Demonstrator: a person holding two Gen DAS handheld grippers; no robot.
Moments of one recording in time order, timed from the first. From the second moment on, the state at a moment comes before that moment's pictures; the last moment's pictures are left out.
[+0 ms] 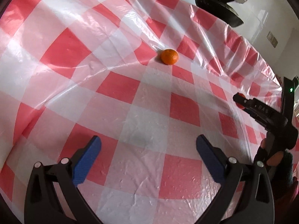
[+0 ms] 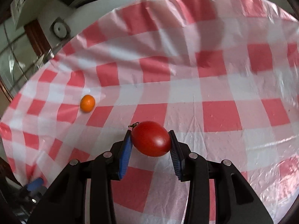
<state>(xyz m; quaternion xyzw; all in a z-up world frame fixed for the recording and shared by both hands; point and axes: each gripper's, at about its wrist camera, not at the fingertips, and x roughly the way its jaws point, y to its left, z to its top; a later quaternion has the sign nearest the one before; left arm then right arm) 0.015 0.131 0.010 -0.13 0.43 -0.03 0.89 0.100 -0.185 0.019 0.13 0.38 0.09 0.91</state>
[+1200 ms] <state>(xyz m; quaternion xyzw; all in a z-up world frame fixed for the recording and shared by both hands) 0.131 0.052 0.012 -0.05 0.42 0.00 0.91 0.104 -0.205 0.010 0.21 0.37 0.14 0.89</state>
